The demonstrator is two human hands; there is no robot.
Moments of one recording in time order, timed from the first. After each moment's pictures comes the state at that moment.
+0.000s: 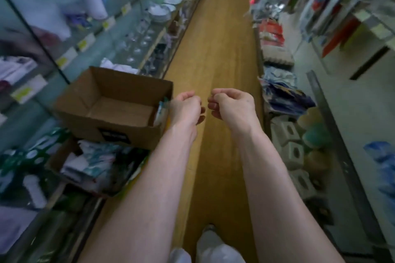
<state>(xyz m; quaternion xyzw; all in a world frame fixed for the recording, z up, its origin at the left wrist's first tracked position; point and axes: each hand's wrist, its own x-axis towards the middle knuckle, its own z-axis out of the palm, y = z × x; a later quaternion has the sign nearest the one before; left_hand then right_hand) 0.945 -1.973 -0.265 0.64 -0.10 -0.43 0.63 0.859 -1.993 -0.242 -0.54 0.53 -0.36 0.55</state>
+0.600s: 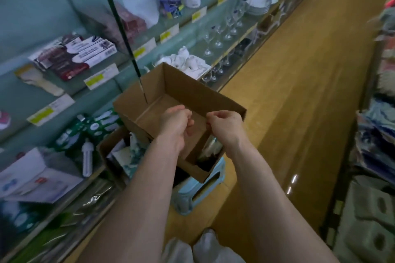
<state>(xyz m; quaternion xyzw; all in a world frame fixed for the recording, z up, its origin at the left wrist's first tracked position) 1.120 -1.994 -0.316 0.68 0.12 -0.33 0.64 1.052 -2.074 -0.326 -0.66 0.46 -0.07 0.59</state>
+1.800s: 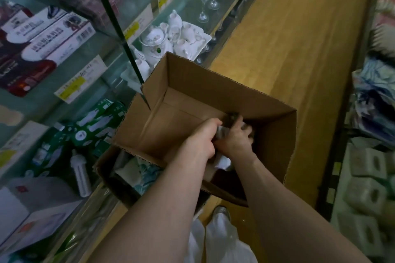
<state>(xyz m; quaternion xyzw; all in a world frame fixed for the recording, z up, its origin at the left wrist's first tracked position) 1.192 -2.024 -0.404 0.62 0.20 -0.60 0.47 1.135 -2.066 -0.442 -0.68 0.62 0.17 0.36</state>
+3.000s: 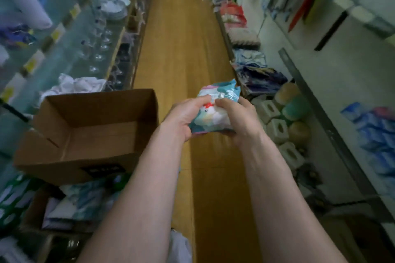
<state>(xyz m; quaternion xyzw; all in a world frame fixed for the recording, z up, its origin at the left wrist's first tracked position) 0.990 -2.017 -0.280 0.60 -0.19 -0.66 0.42 0.881 -2.014 -0.264 -0.33 0.56 -0.43 0.63</state>
